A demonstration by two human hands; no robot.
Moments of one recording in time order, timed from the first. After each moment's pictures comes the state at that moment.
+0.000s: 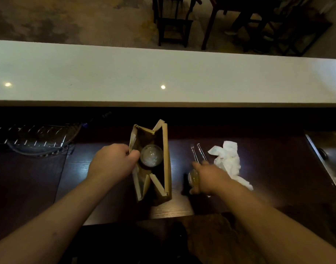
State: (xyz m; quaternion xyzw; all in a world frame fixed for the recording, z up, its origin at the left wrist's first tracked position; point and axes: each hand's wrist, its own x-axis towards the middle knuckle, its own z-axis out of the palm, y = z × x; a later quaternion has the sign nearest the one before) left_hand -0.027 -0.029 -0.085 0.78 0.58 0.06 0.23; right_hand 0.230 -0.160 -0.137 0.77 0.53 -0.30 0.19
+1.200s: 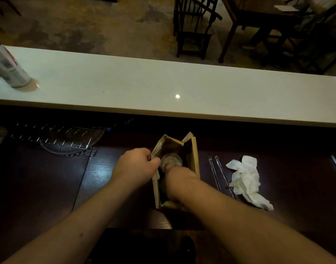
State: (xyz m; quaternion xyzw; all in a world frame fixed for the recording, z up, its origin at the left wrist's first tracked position) left_hand -0.040 -0.028 -0.073 0.75 0.59 0.08 0.28; right_hand 0.088 -0.078 -0.091 0.73 0.55 -0.32 0.24
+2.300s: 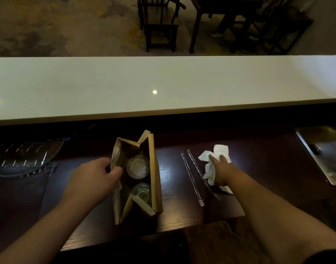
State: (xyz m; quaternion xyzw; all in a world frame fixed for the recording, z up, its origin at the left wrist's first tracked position) left_hand -0.020 -0.033 -0.079 0.78 0.58 0.06 0.22; right_hand 0.359 -0.168 -0.218 0.85 0.40 -0.28 0.18
